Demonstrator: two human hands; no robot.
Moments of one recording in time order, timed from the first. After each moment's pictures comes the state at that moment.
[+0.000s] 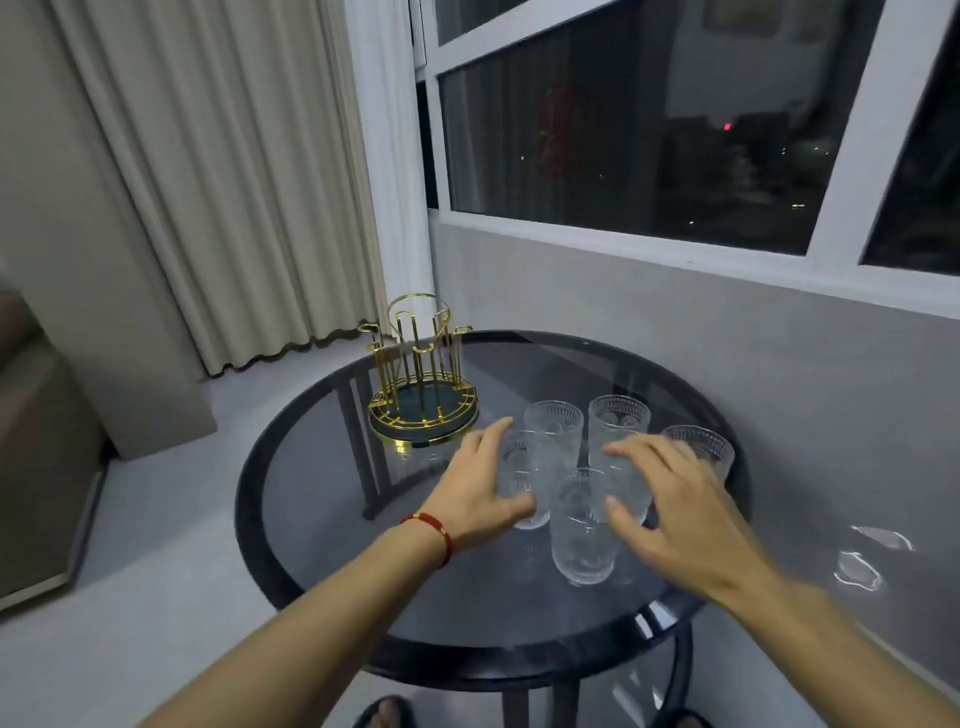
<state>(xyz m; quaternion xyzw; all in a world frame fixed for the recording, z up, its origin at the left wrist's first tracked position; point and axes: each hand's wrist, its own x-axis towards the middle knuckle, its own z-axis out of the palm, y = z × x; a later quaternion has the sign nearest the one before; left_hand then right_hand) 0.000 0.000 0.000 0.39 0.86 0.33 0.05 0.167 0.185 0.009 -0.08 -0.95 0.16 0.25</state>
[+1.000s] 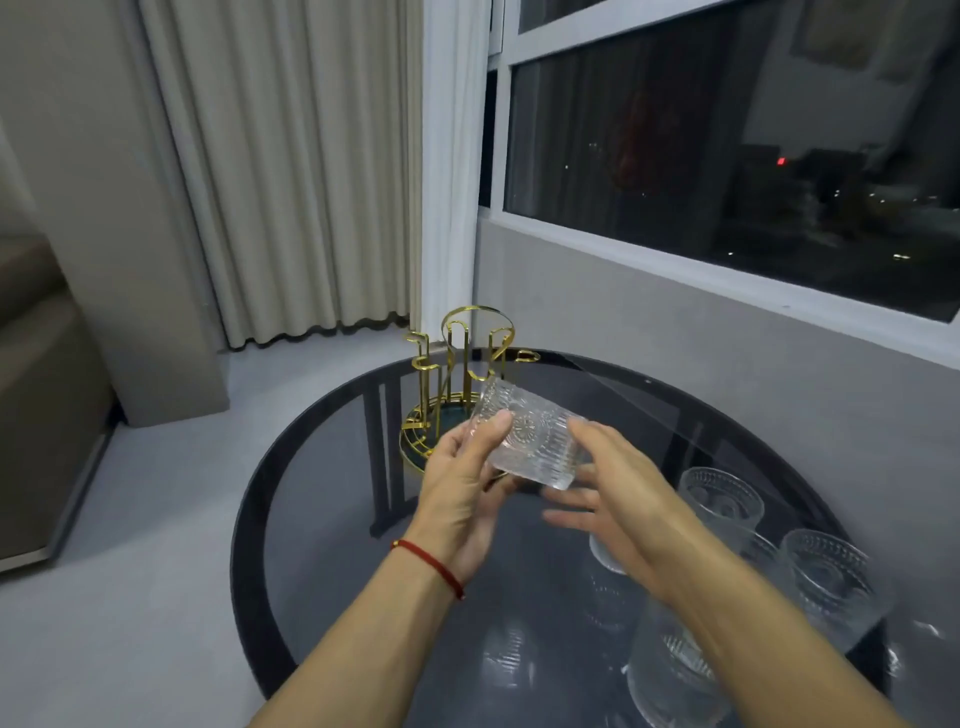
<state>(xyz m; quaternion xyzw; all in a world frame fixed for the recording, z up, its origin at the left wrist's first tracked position) -0.072 -0.009 0.024 0.07 0.42 0.88 0.18 0.005 0.111 0.064 -0.19 -0.67 0.71 0.08</state>
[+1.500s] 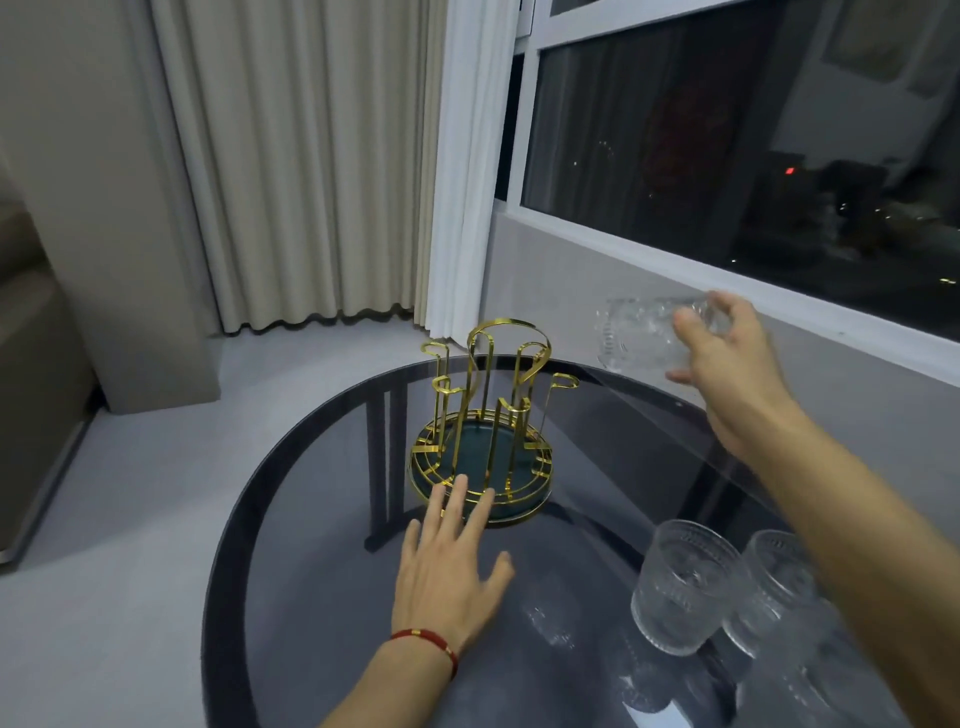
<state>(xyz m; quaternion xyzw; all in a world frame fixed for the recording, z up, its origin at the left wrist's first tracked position) -0.153 -0.024 -0.100 0.24 0.94 0.26 -0.05 -0.122 0.211 0.120 -0.19 -0.76 0.51 0.35</state>
